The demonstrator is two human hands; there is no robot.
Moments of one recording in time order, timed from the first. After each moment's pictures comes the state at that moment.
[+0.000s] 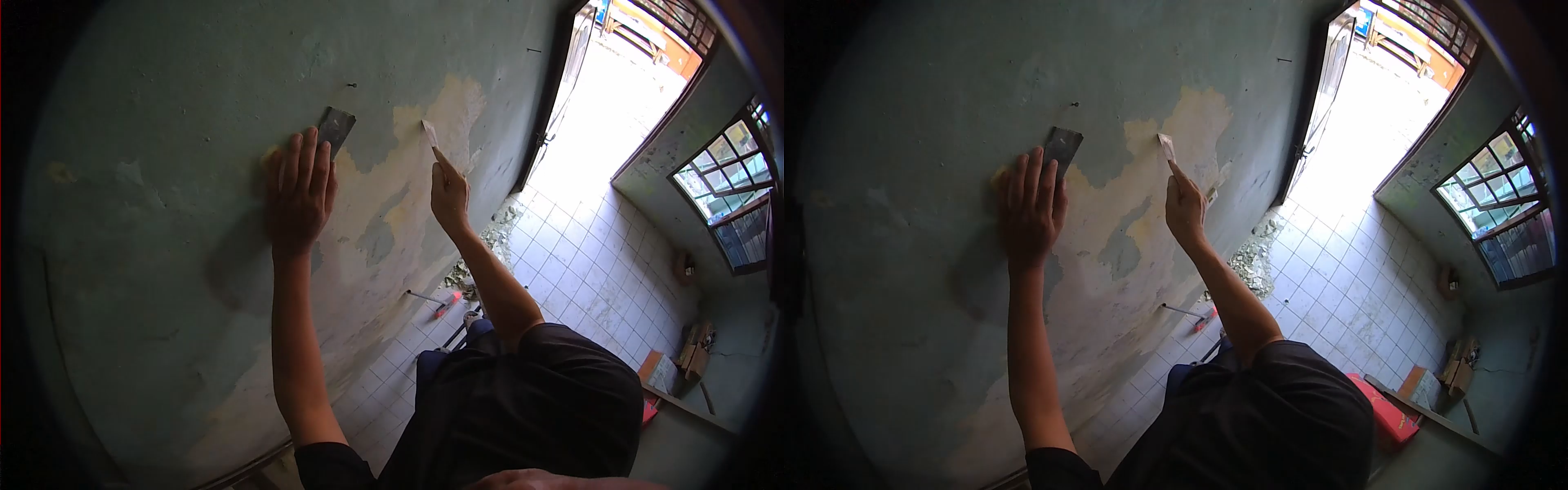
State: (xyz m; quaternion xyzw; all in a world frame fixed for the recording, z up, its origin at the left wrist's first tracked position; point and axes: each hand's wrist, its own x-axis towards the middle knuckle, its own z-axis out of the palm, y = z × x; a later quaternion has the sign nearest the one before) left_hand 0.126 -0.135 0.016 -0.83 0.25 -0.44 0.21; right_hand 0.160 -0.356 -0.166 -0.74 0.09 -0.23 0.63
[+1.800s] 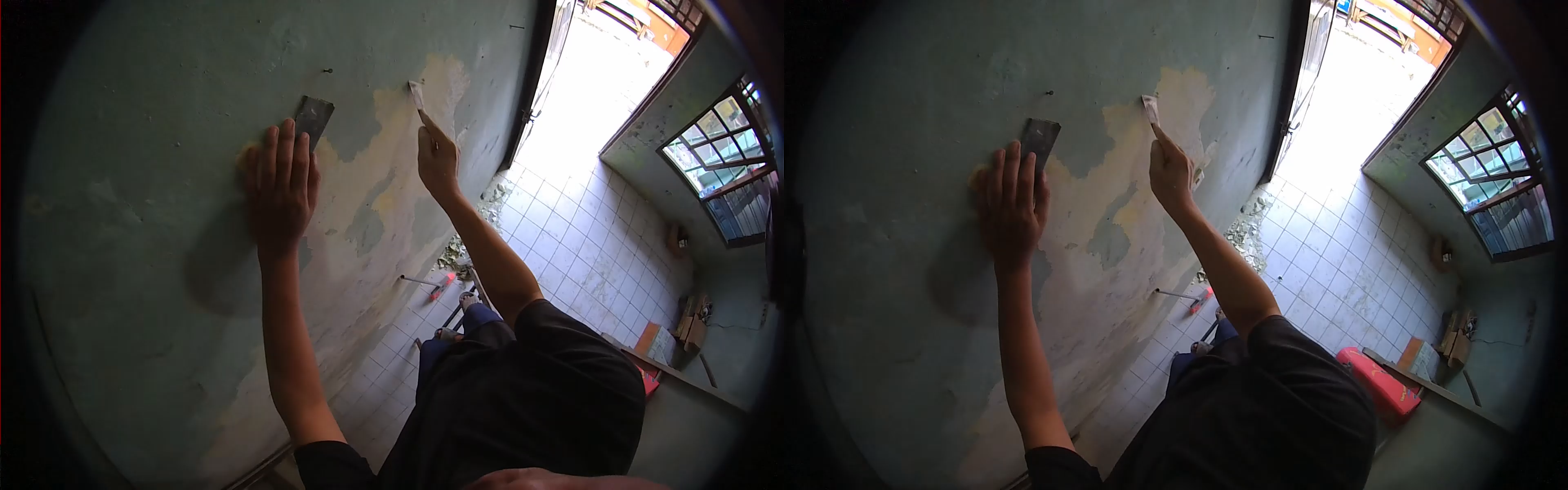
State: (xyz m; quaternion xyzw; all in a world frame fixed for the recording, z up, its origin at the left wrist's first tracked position) left_hand 0.123 -0.136 0.010 -0.83 0.25 -0.44 0.22; right_hand 0.170 -0.361 -0.160 -0.72 0.07 -0.29 0.63
